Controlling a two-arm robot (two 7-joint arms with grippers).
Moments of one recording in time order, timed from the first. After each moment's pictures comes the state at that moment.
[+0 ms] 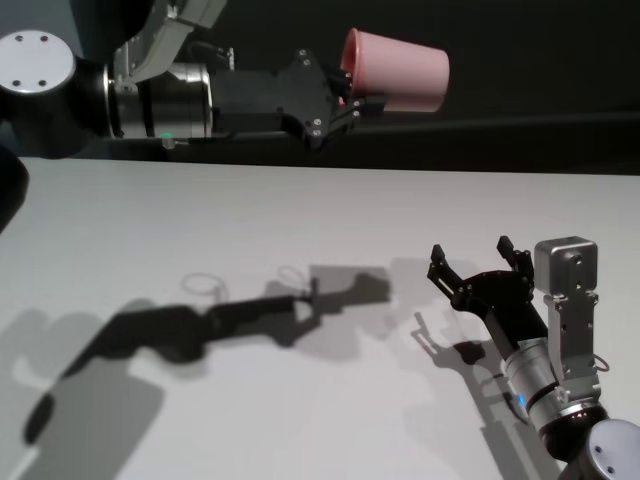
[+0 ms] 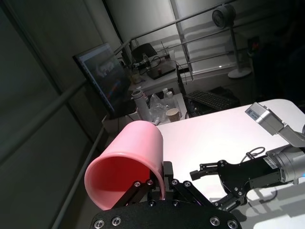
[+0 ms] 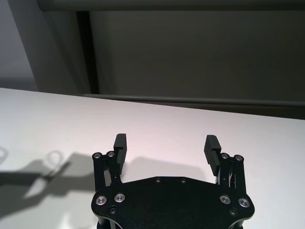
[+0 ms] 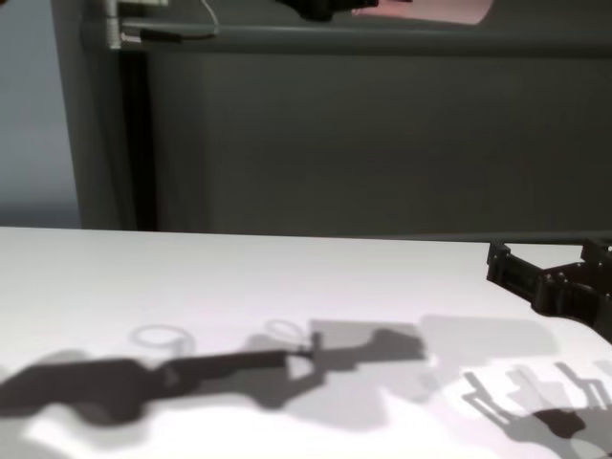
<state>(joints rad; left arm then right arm) -0.91 0.45 0.73 -1.19 -0.49 -0.05 -1.02 -0.06 0.16 -0.26 -1.64 0.19 -0.04 -0.06</state>
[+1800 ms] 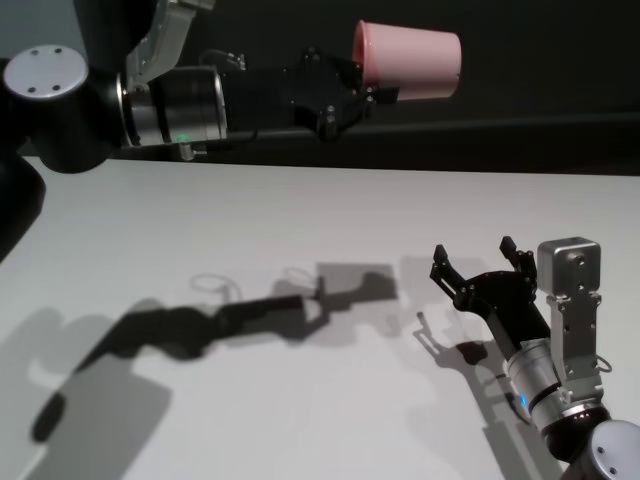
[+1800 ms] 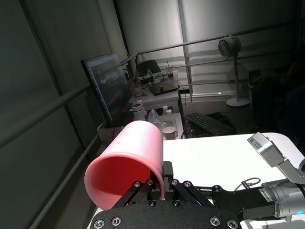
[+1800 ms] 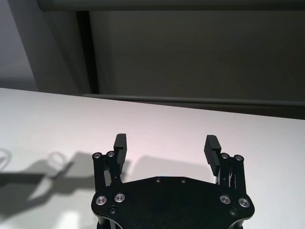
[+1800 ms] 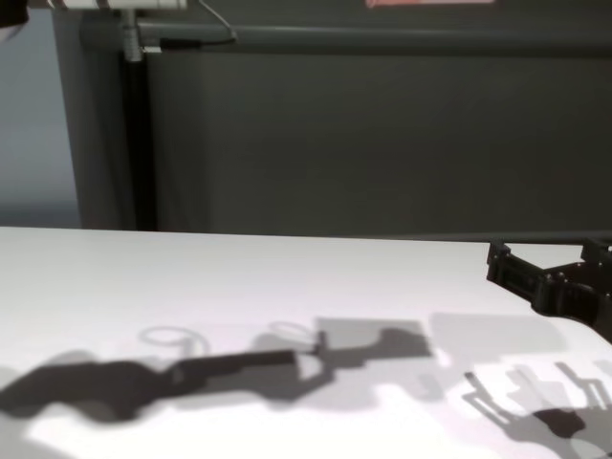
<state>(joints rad) -0.89 0.43 0.74 -1.19 -0.64 0.02 -0.99 -0.06 0.16 -0.26 -1.64 0.19 -0.04 -0.06</state>
